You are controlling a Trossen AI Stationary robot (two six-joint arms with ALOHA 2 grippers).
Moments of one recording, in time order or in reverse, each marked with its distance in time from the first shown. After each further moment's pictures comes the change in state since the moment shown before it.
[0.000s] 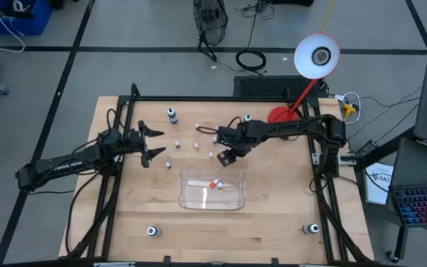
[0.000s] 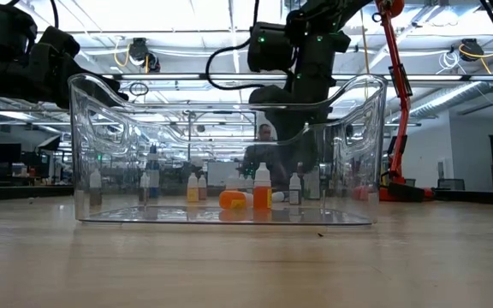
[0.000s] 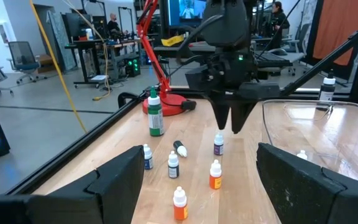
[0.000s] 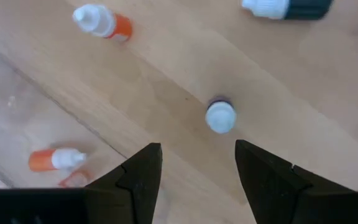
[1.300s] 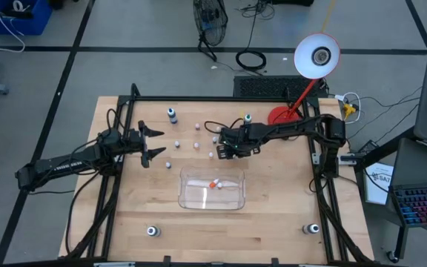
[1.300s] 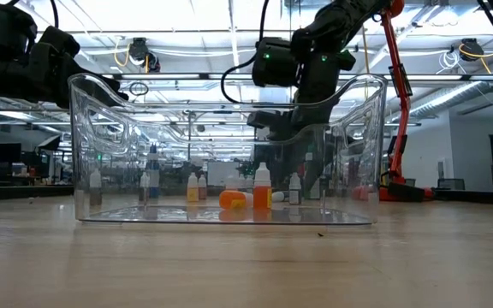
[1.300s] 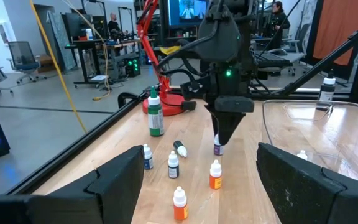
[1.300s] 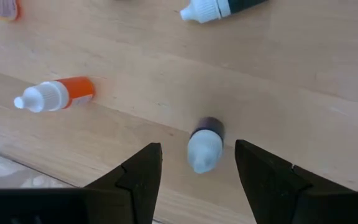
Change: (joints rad) left arm 0.000 0.000 0.000 0.000 0.000 0.000; right arm -0.017 0.001 -0.118 0.172 0.036 0.368
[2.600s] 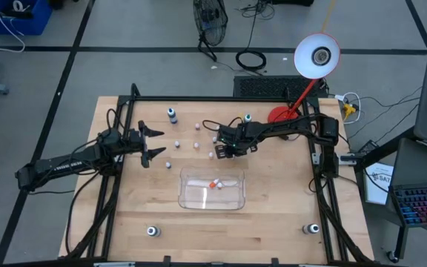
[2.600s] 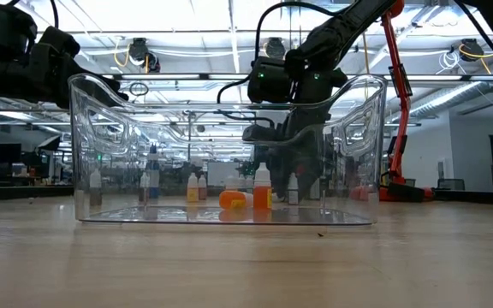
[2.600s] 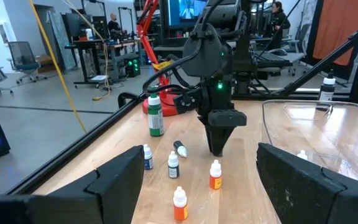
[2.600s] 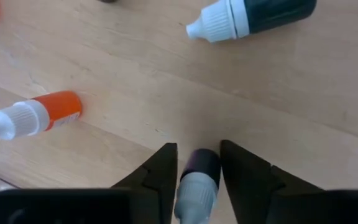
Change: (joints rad) left arm 0.000 0.000 0.000 0.000 0.000 0.000; right arm -0.042 0.071 0.002 0.073 -0.046 -0.089
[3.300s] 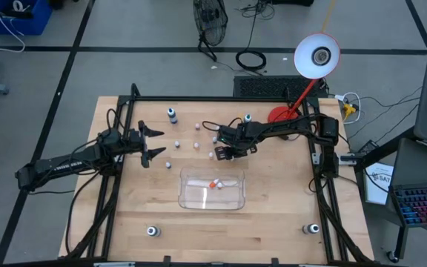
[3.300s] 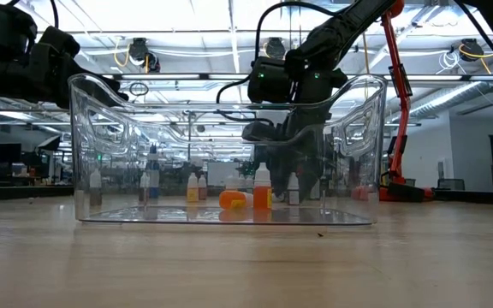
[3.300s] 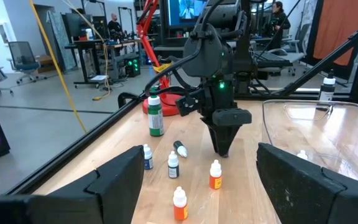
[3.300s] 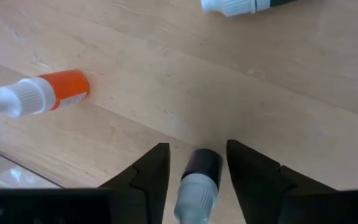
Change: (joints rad) left arm 0.000 0.000 0.000 0.000 0.000 0.000; right arm 0.000 0.000 0.000 -0.005 -0.063 -0.011
